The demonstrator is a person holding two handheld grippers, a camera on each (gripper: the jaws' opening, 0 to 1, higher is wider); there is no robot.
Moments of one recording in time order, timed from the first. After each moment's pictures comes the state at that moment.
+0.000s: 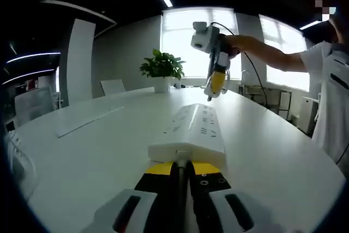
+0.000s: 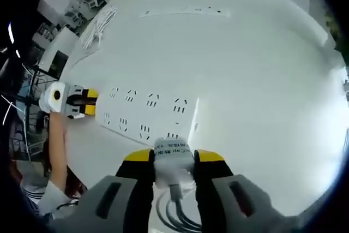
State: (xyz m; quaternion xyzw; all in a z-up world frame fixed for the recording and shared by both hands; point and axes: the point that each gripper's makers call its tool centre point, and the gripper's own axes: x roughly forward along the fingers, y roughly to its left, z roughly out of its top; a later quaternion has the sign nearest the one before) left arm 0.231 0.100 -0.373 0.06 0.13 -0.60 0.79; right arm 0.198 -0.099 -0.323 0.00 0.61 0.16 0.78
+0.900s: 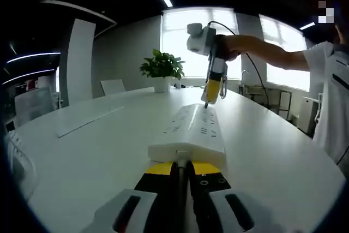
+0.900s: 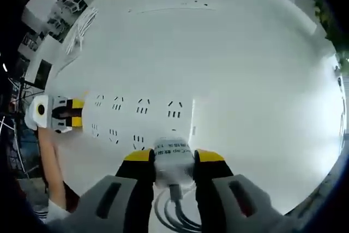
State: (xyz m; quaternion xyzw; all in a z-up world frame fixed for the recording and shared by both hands) left arm 0.233 0.100 -0.371 0.06 0.13 -0.60 0.79; right arm 0.204 -0.093 -0.340 0.00 0.62 0.09 0.78
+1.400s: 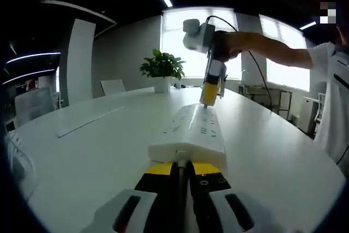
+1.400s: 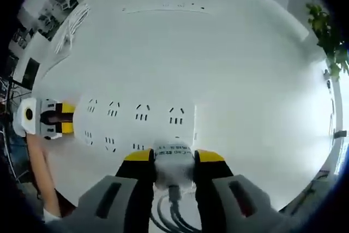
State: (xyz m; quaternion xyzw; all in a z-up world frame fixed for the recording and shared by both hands) left arm 0.232 0.098 -0.373 0.06 0.13 -0.60 0.79; right arm 0.225 -0.090 -0.345 -0.05 0.62 0.04 0.79
